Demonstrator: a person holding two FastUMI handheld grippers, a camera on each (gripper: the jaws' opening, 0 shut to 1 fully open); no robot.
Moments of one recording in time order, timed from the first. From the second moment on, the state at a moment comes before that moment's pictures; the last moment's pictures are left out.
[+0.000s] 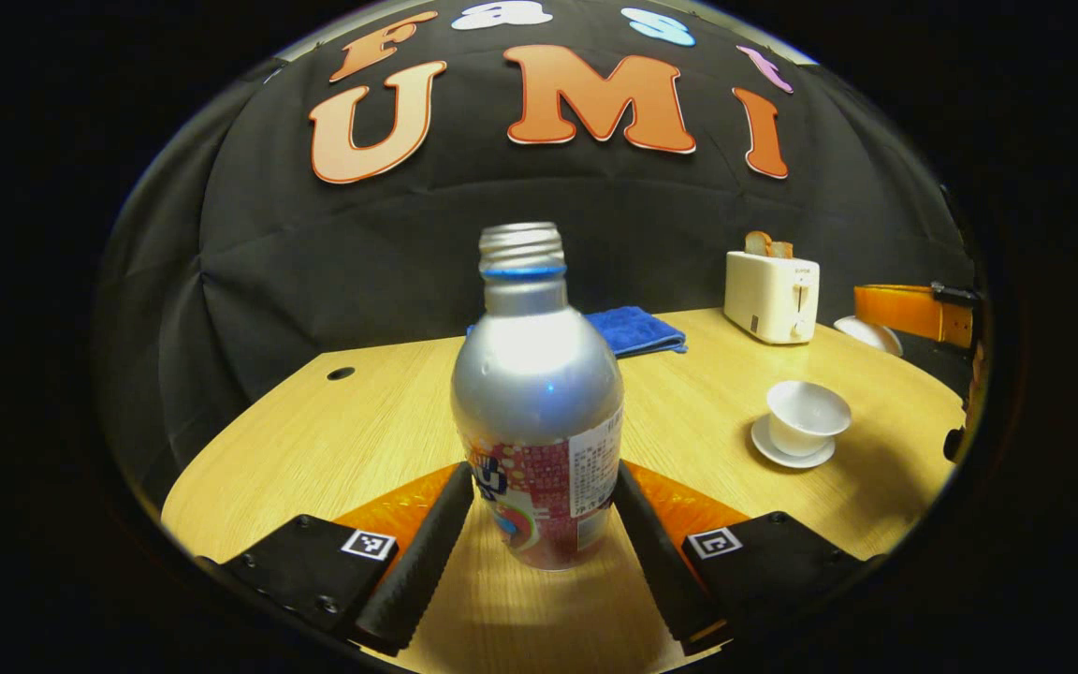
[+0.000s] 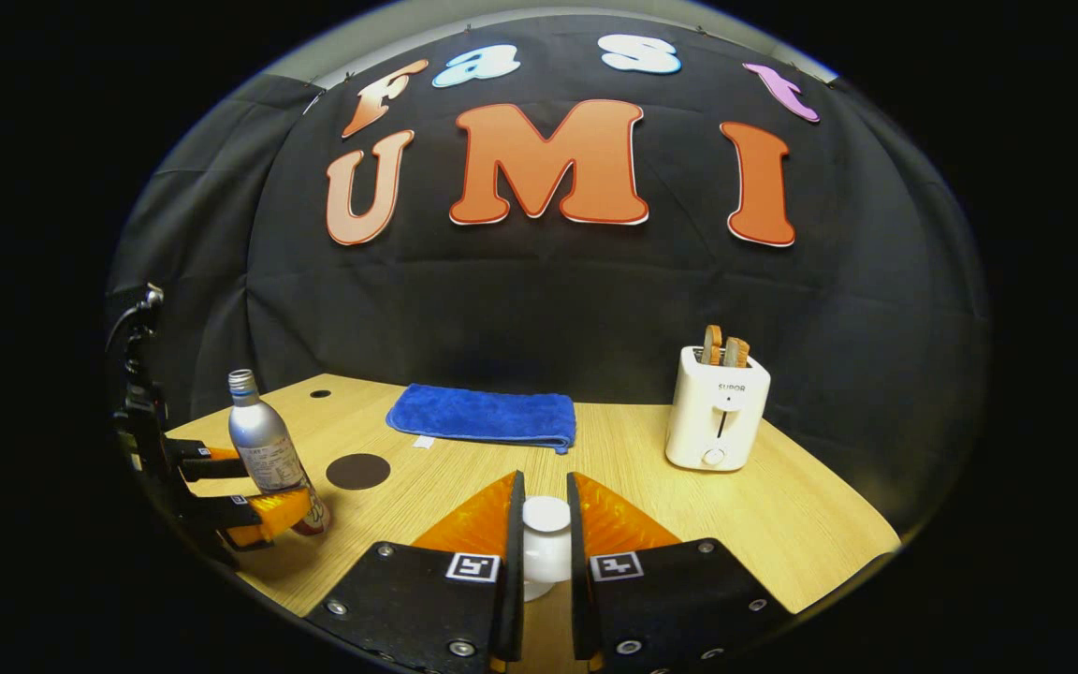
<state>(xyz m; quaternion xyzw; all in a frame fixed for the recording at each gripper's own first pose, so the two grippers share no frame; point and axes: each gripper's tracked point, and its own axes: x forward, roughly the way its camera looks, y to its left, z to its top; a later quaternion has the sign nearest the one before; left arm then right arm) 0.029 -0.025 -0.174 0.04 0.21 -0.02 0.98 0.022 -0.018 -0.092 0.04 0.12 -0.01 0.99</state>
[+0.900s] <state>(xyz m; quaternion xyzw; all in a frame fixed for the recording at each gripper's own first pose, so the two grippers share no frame) 0.066 -0.046 -0.152 0.31 0.20 -0.04 0.93 -0.008 -0.071 -0.088 0.04 0.10 -0.05 0.99</state>
